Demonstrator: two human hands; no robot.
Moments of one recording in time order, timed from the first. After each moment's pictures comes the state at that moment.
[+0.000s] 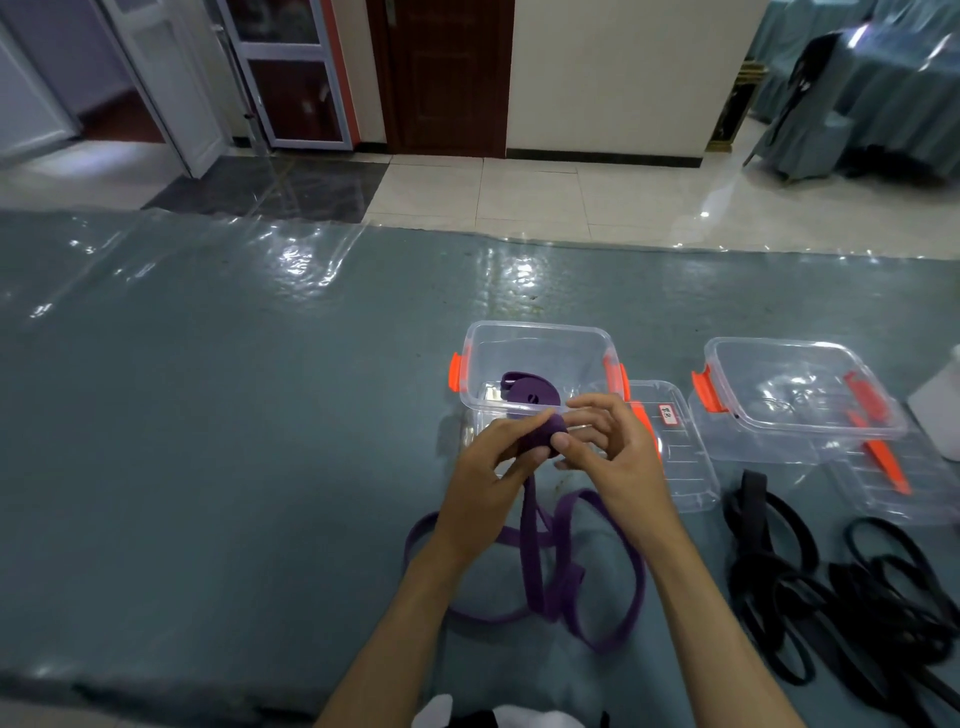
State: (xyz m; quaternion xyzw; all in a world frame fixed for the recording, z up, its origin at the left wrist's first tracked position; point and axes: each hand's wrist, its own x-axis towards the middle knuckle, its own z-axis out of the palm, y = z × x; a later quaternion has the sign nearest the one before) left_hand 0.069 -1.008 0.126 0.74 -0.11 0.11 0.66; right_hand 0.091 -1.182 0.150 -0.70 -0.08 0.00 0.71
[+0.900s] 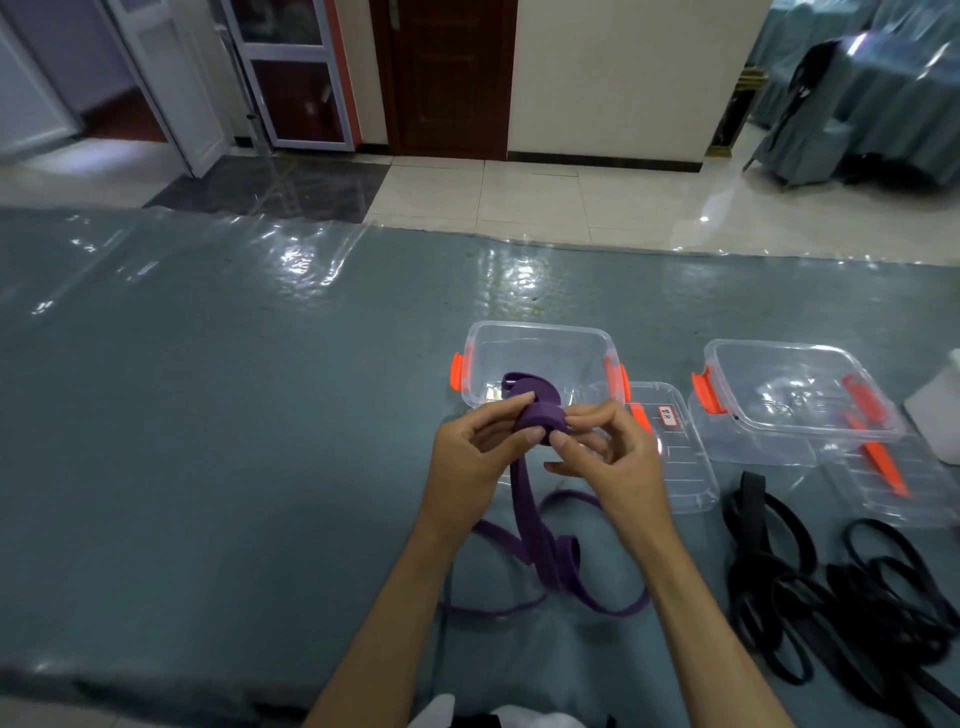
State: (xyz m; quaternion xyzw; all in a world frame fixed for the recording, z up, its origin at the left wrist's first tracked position) left_hand 0.073 -0.996 0.146 0.61 -0.04 0.06 0.79; right_hand 0.079 -1.172 0.157 -0.67 -0.08 -0.02 0.73
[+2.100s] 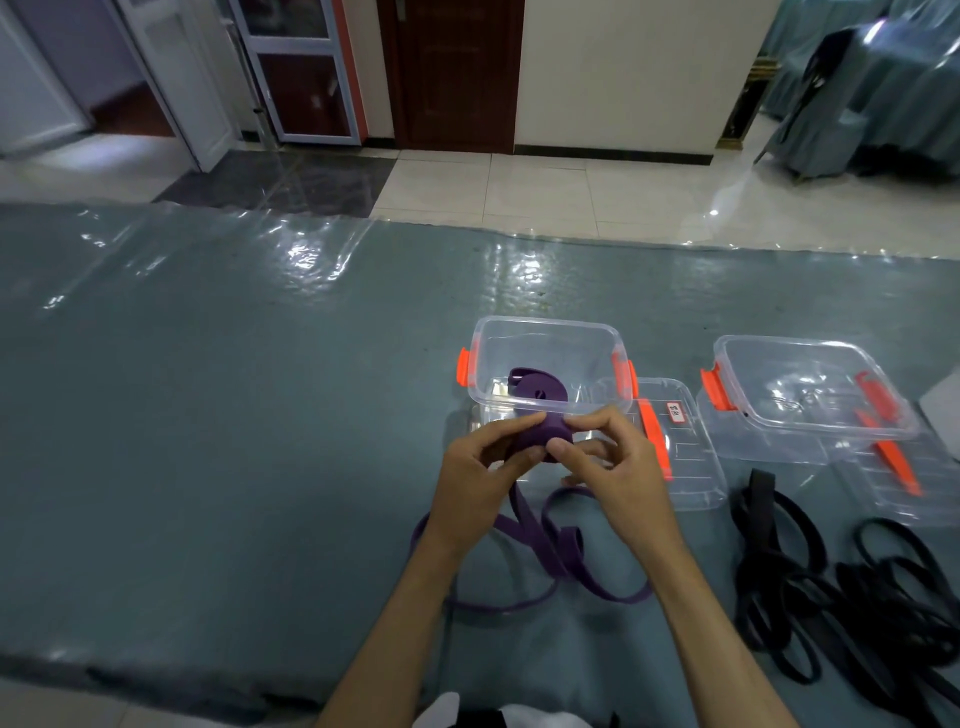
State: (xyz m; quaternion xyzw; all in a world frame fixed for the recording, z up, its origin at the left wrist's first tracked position) left_hand 0.063 -0.993 0.125 0.68 -0.06 0.08 0.72; right_hand 0.075 -1.172 0.152 -0.72 -0.07 0.00 0.69
